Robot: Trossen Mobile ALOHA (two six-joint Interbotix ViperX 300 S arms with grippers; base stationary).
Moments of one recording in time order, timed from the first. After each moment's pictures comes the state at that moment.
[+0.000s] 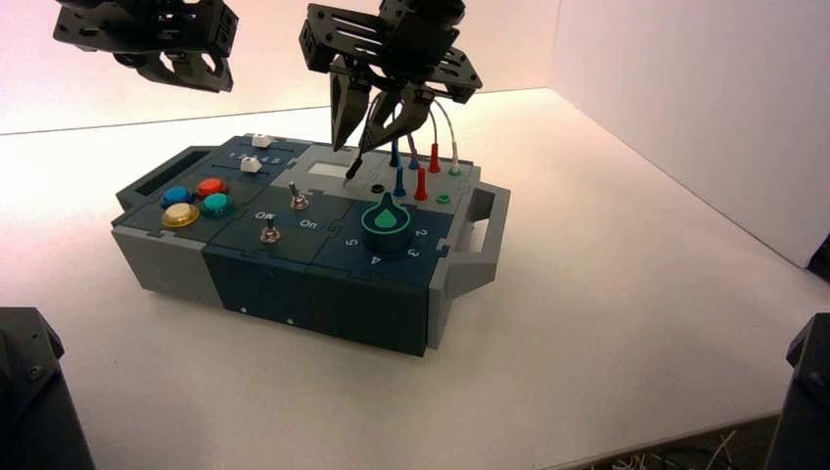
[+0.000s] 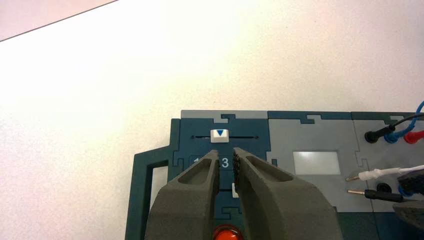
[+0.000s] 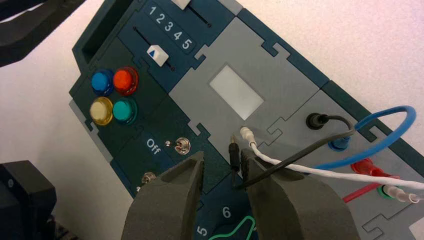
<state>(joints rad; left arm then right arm) -0.26 -0.36 1.07 -0.20 0.10 0.19 0.86 0.12 0.56 0.35 0.36 0.13</state>
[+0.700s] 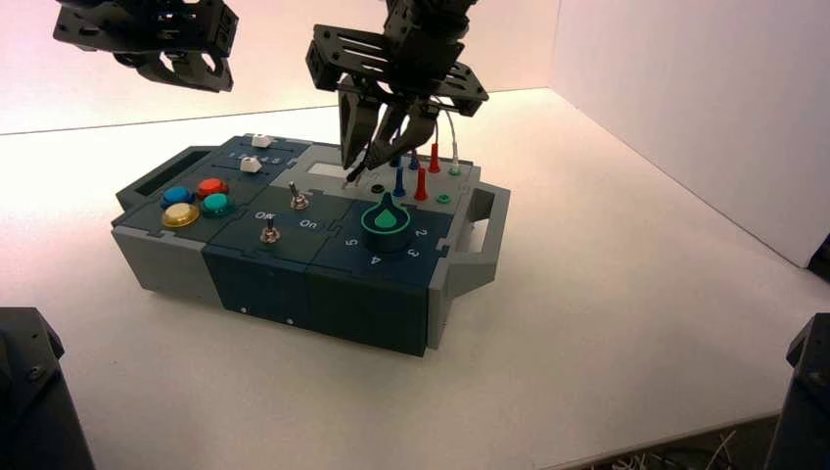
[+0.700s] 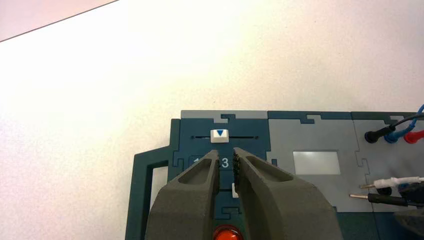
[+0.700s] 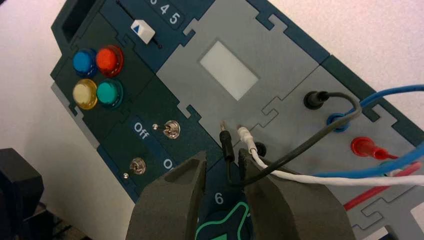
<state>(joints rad) -0.26 -0.36 1.07 -0.20 0.10 0.19 0.86 0.13 0.58 0.35 0.39 0.13</state>
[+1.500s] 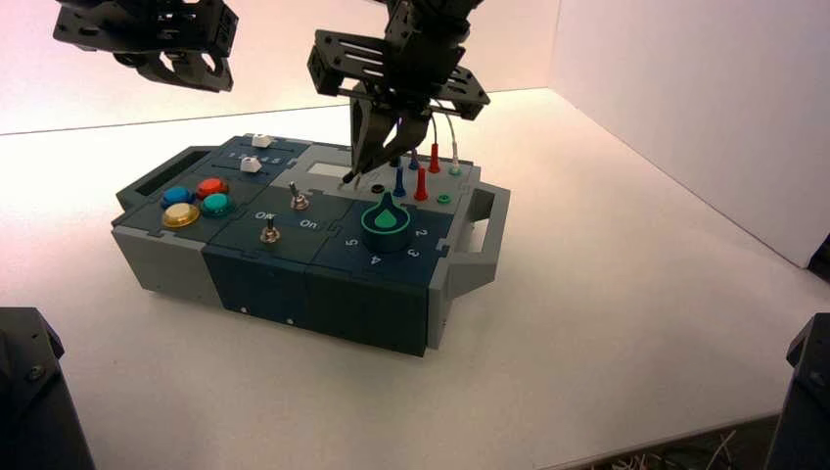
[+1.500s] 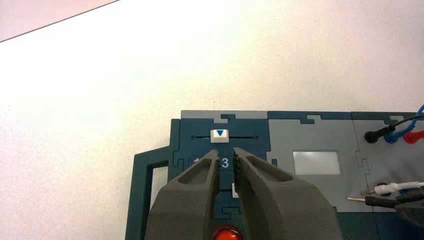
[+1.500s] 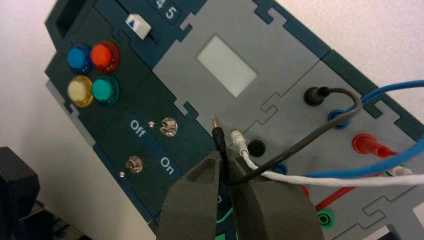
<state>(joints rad) -0.26 -0.36 1.07 -0.20 0.10 0.19 0.86 0.14 0.58 0.35 0.40 0.13</state>
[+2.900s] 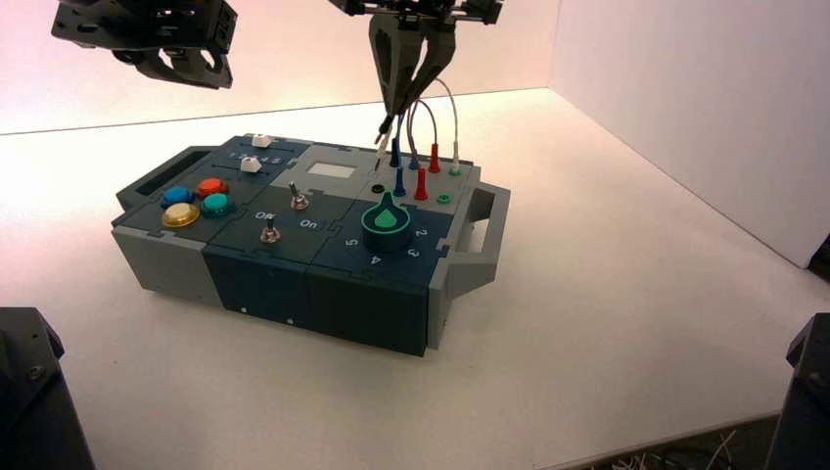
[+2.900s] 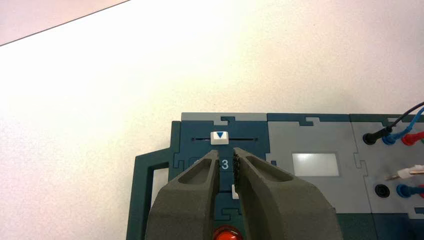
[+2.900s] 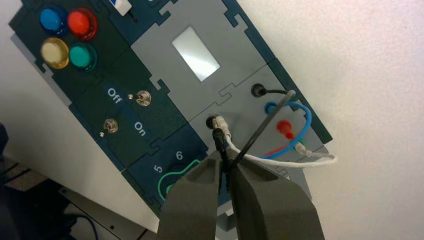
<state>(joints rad) -0.26 -0.37 1.07 -0.20 0.10 0.19 0.80 0.13 0.32 0.11 0.91 0.13</state>
